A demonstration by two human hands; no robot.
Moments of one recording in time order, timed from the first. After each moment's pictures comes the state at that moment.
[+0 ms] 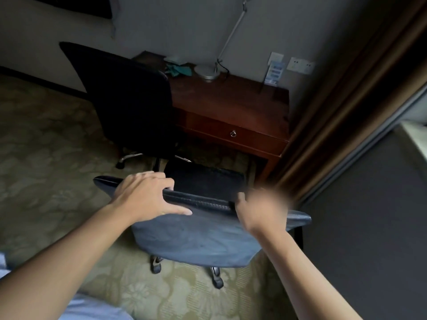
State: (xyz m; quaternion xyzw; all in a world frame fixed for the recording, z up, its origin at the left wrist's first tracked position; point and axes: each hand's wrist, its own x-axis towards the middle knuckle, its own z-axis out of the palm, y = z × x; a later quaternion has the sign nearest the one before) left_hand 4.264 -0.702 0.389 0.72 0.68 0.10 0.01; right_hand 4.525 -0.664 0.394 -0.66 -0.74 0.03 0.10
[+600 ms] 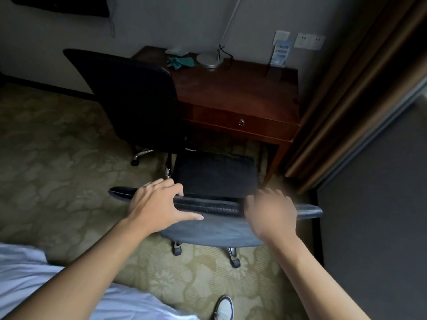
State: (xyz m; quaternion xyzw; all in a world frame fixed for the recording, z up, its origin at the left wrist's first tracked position) left_hand 4.272 -0.721 0.390 0.71 0.70 0.08 0.03; right_hand 4.524 -0.685 0.389 -0.65 -0.75 0.03 0.07
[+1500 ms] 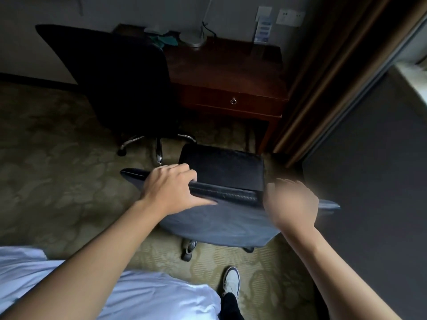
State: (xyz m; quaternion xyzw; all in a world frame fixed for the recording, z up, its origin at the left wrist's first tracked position) left_hand 4.234 -0.754 0.388 0.79 0.60 0.12 -0.01; right_hand 4.492 -0.767 0.397 -0.72 -0.67 -0.05 0.17
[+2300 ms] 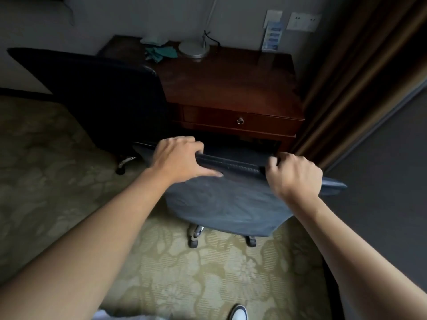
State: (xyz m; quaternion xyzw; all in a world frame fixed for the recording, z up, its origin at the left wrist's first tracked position) left_hand 4.218 -0.520 0.391 0.79 0.59 0.16 -0.02; right_hand 4.472 -0.539 0.395 -0.73 -0.66 -0.04 0.17
